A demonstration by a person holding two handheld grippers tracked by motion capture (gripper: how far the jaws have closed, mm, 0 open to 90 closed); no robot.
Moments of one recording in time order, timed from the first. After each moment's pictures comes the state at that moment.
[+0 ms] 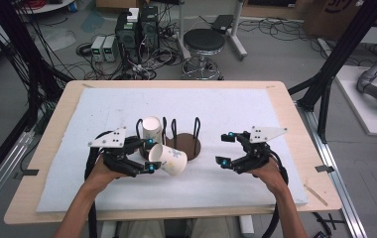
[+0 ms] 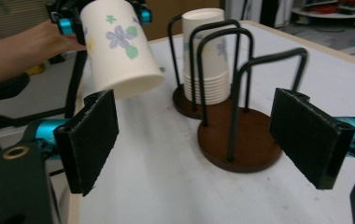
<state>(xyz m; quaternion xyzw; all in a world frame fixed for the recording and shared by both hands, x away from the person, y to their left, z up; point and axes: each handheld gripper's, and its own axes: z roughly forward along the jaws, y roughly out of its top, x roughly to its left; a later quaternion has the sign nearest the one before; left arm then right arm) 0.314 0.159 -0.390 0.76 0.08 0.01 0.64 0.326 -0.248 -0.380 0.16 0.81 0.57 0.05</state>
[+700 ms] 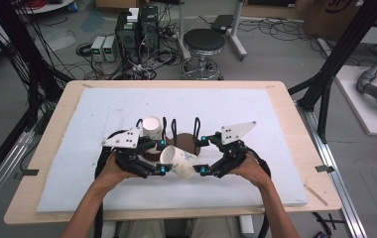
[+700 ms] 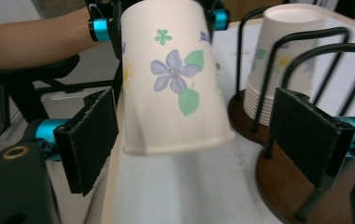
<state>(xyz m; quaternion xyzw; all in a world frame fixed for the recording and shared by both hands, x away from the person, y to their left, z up) 0.313 0.131 -0.383 0.77 0.06 -0.01 0.64 0.330 -0.183 -0.372 0.07 0.84 0.54 -0.02</state>
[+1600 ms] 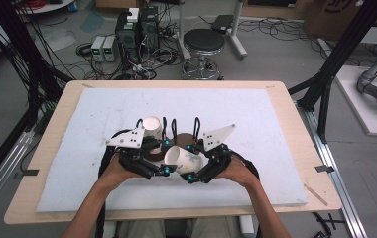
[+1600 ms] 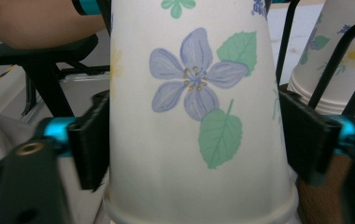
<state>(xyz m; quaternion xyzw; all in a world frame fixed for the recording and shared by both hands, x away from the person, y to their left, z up) 0.313 0.122 -0.378 0.76 0.05 -0.01 0.64 0.330 -0.148 -0.387 0.03 0.86 0.51 -0.06</state>
